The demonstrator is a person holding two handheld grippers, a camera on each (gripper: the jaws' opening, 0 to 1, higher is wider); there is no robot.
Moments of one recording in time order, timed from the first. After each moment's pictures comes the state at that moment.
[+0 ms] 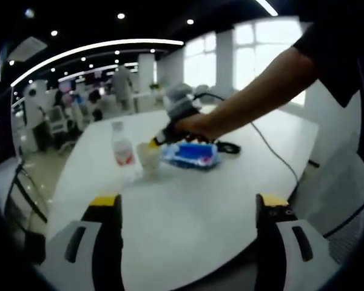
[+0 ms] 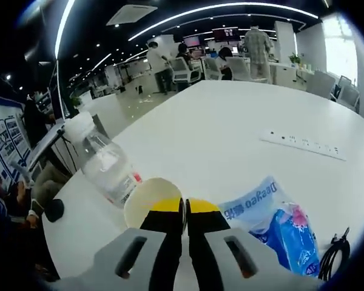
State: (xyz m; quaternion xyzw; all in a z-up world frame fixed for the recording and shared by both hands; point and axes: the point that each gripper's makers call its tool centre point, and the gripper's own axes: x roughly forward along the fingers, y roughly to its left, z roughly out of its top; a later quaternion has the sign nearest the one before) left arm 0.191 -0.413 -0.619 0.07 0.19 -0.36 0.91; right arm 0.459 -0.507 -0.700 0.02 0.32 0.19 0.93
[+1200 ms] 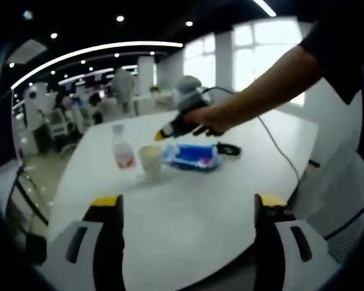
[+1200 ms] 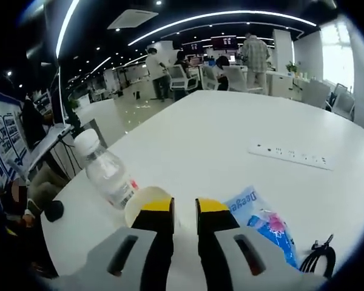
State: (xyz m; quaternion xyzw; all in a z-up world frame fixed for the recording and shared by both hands) left arm 0.190 -0.409 -0.615 0.07 0.18 -0.36 0.91; right arm 0.444 -0.533 -0.664 0.01 0.29 0.17 0.94
